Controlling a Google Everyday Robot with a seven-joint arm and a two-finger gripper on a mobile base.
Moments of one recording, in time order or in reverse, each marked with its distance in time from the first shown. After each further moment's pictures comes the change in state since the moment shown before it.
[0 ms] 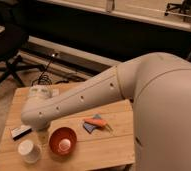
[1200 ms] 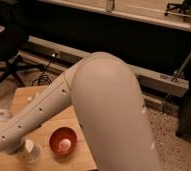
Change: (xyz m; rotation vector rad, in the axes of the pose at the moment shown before) arm -0.085 0.027 0.063 -0.097 0.074 -0.254
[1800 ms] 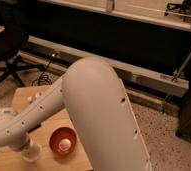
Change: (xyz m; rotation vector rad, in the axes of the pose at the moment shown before) arm 0.019 -0.002 0.038 -0.071 0.005 -0.003
